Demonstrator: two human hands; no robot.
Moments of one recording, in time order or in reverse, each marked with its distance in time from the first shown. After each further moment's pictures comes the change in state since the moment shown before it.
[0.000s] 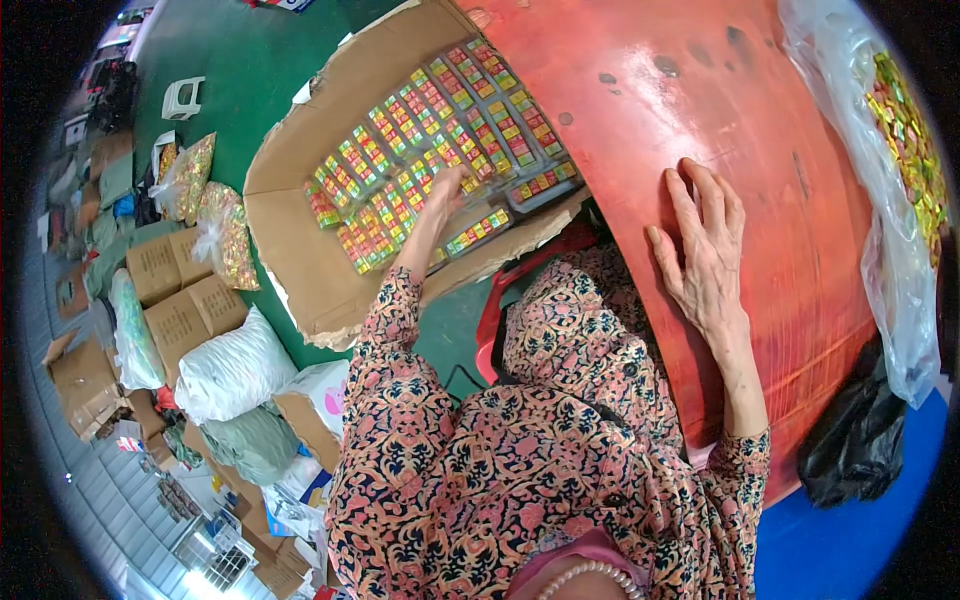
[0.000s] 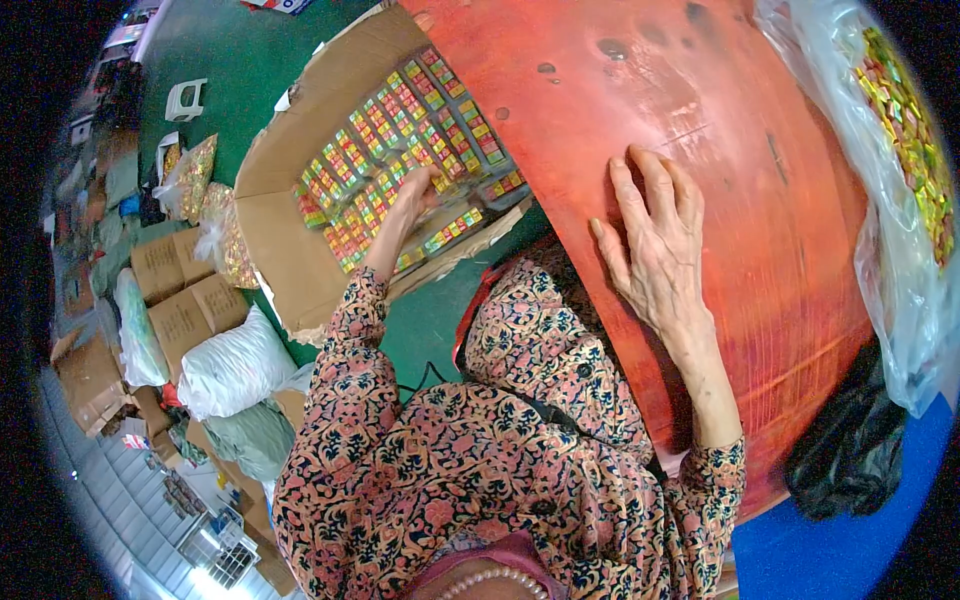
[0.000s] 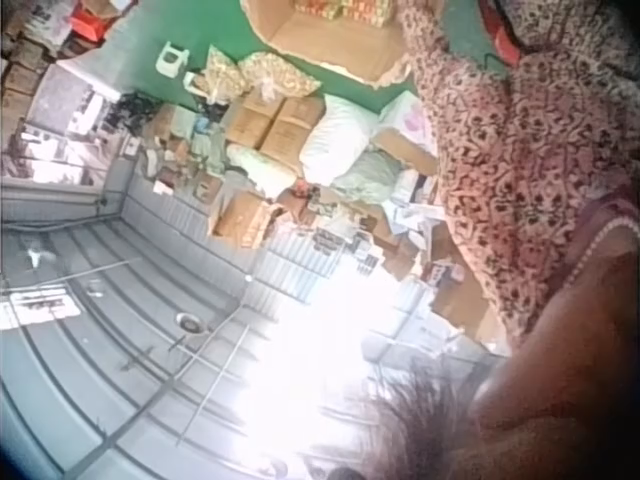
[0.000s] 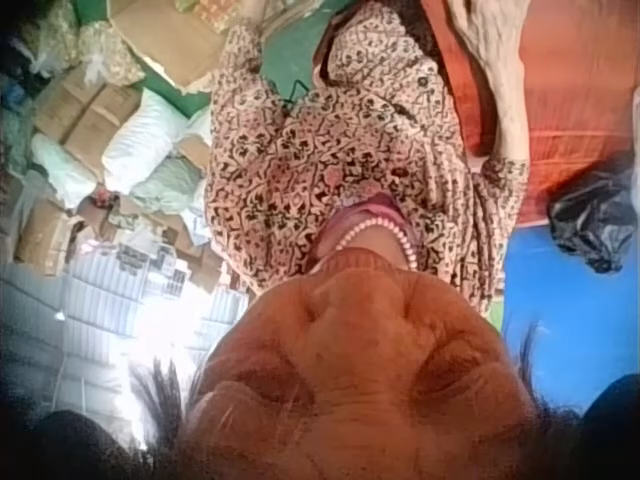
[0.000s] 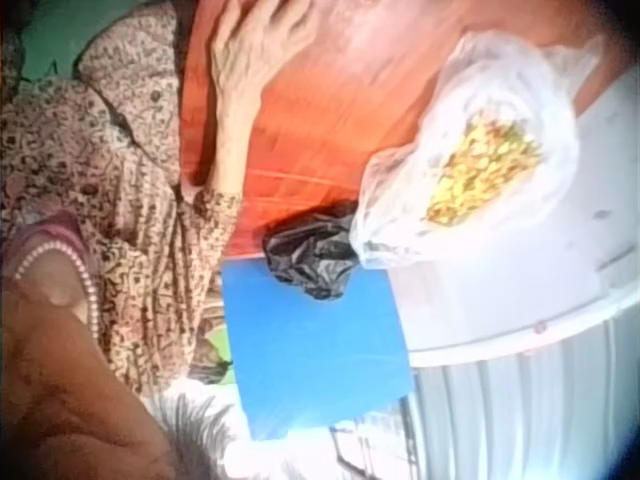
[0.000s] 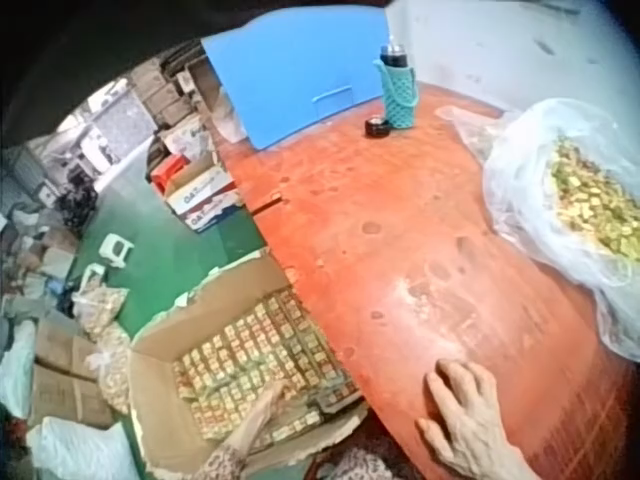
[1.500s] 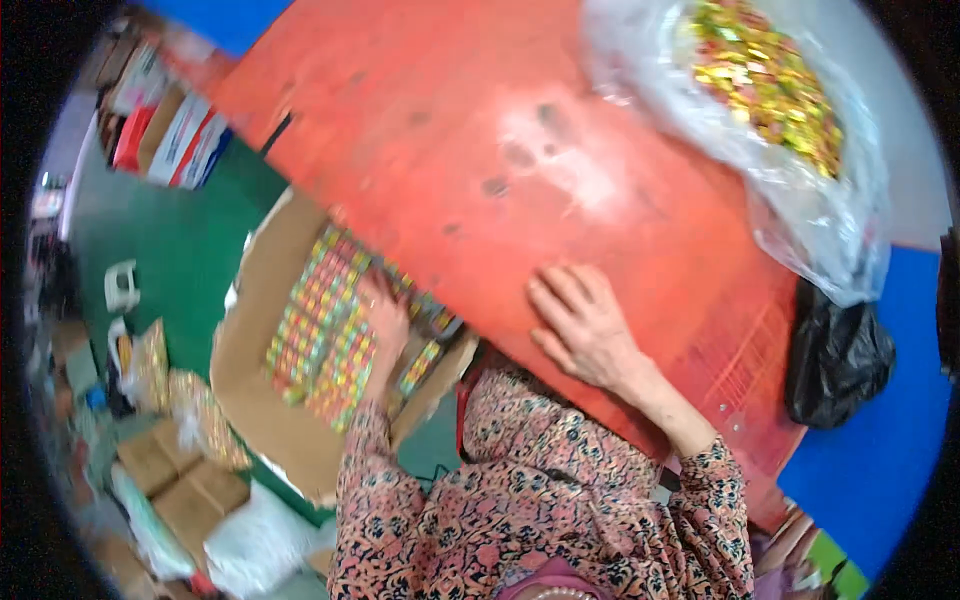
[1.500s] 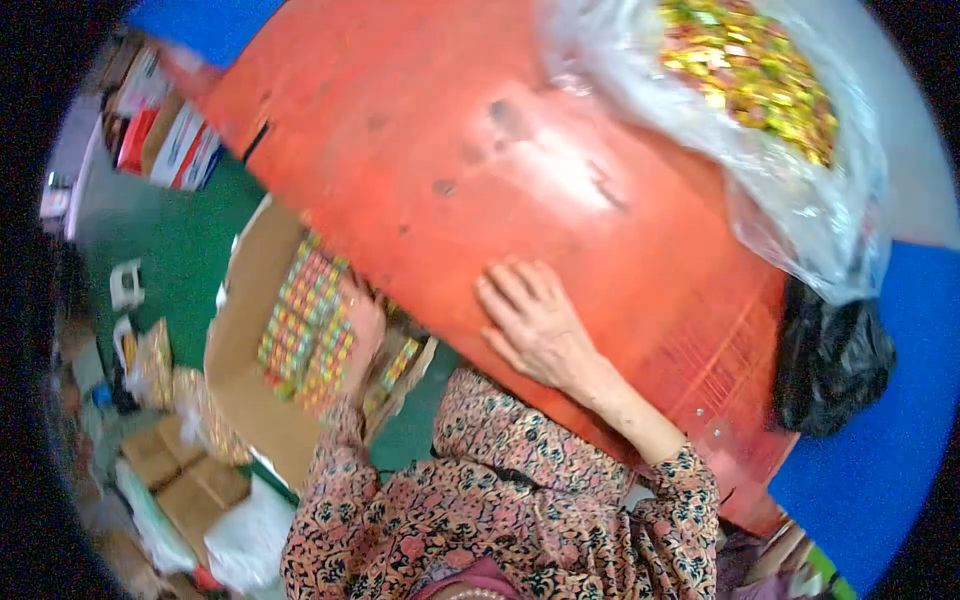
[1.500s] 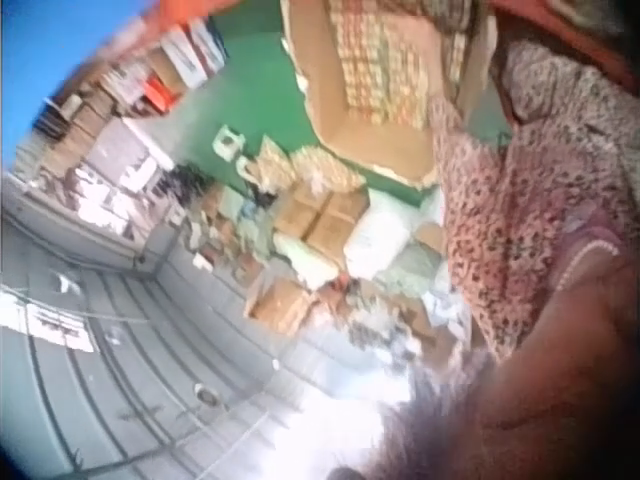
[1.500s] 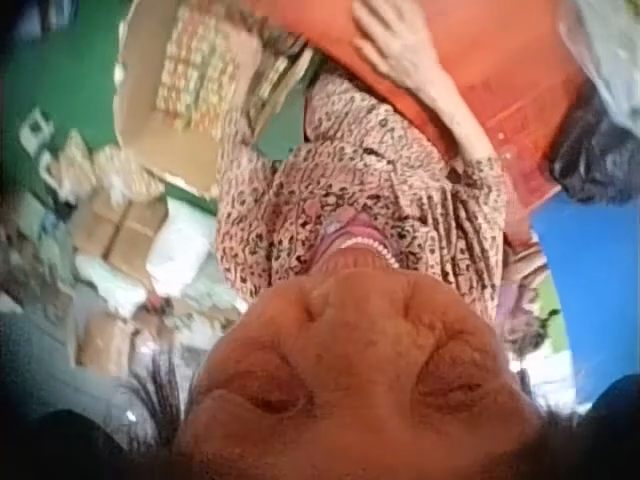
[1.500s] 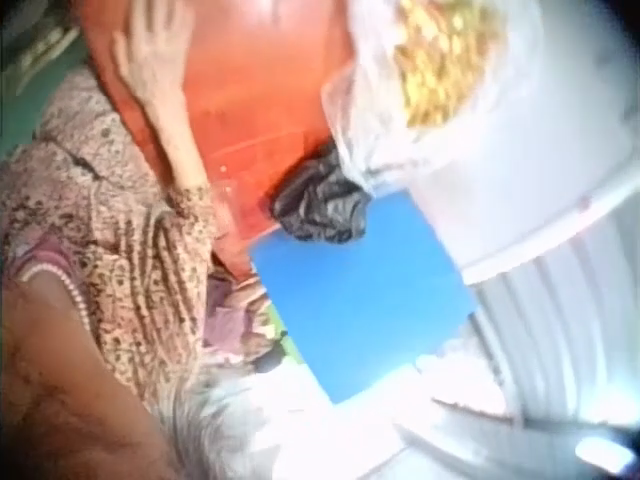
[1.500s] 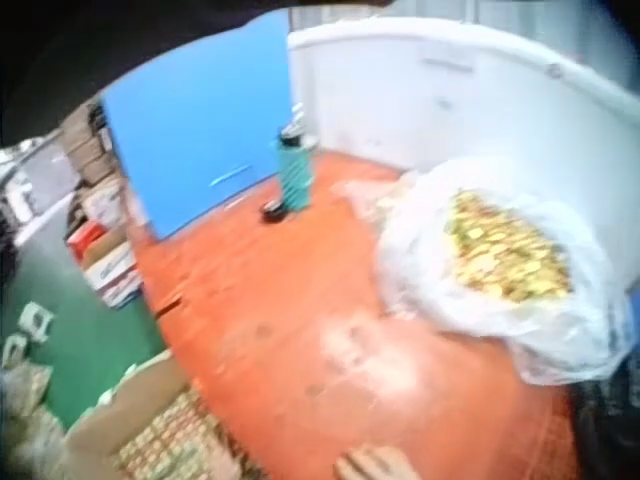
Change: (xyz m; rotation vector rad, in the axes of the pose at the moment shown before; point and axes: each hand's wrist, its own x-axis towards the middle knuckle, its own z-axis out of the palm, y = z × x) left_hand -0.058 0.048 0.050 0.989 0.259 1.077; right_hand -0.003 0.005 -0.010 -0.022 -0.050 0.041
